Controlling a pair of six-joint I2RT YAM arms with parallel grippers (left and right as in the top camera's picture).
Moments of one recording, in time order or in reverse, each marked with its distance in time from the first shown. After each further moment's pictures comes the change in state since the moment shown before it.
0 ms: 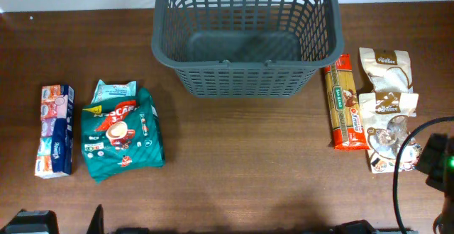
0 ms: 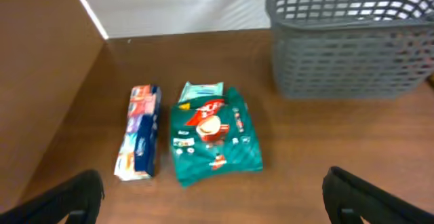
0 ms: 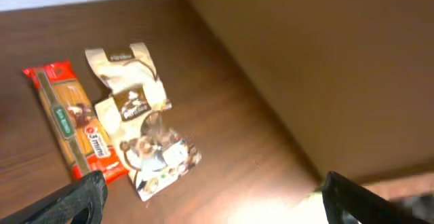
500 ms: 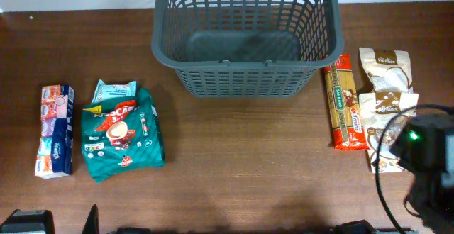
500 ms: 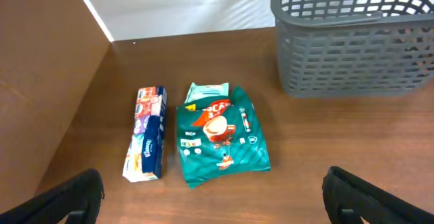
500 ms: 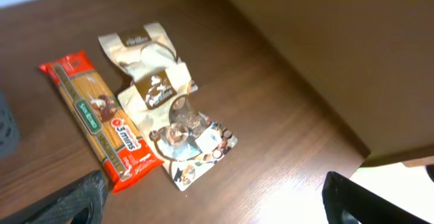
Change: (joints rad) left arm -0.055 0.001 0.000 -0.001 -0.056 0.000; right arm -0.008 -0.001 -0.263 0.158 -0.062 0.167
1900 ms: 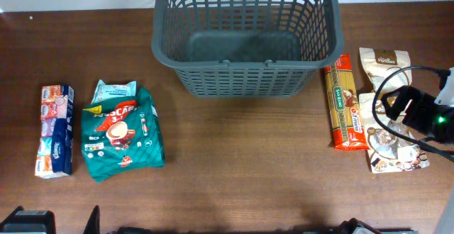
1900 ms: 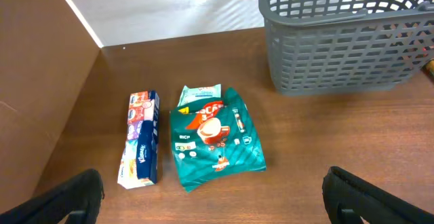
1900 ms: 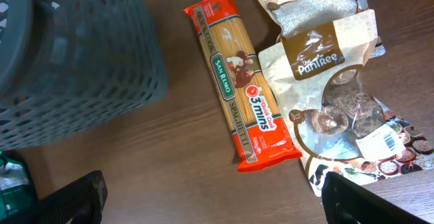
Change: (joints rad) left arm -0.055 0.000 0.000 -0.001 -0.005 0.000; right arm -0.735 0.264 -0.087 0.290 -1.153 -0.543
